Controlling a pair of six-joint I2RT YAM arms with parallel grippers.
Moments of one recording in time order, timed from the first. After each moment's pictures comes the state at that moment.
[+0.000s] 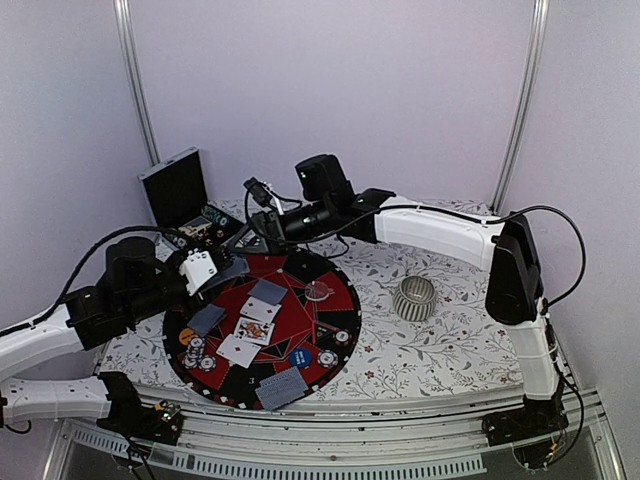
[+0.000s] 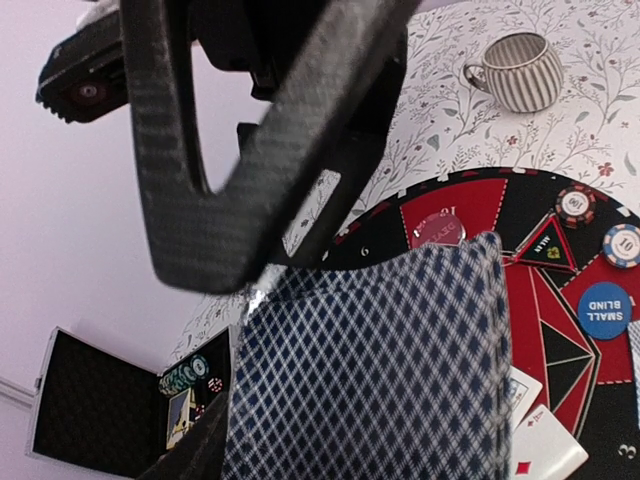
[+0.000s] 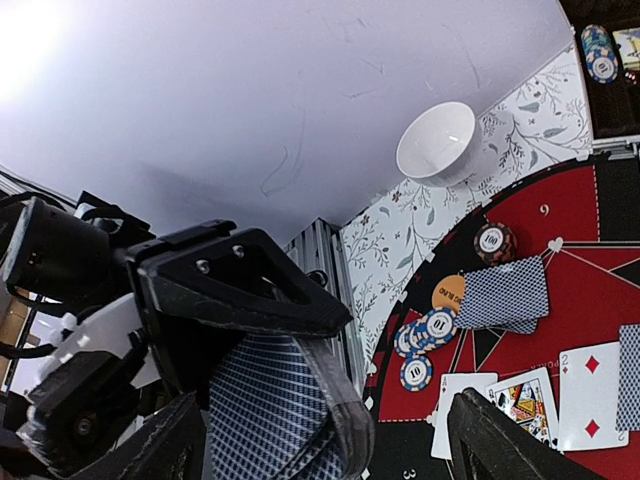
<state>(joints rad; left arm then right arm) -0.76 0.78 0.57 -0.13 -0.15 0.65 0.95 2.22 2.05 -0.23 -0.79 0.53</state>
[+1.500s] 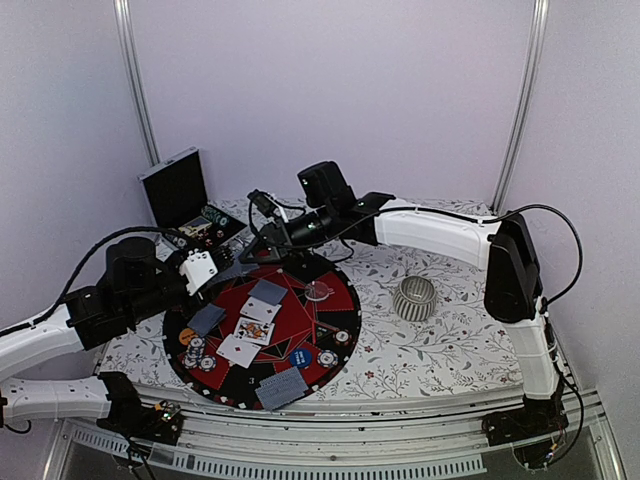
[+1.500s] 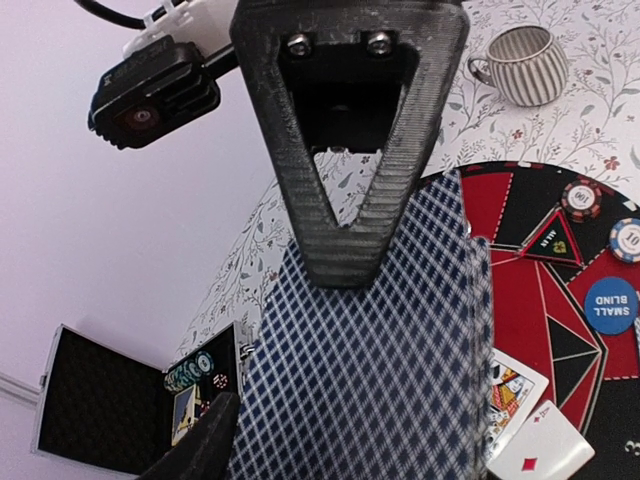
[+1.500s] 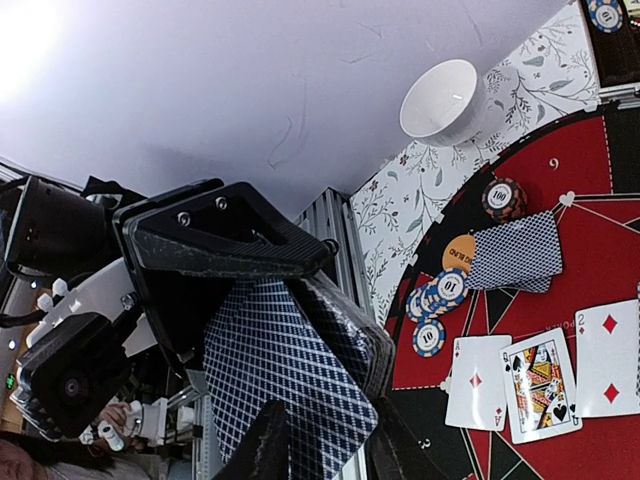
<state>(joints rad) -0.76 0.78 0.57 -0.13 -0.17 0.66 0.93 2.24 2.02 -0.26 -0.88 0.54</state>
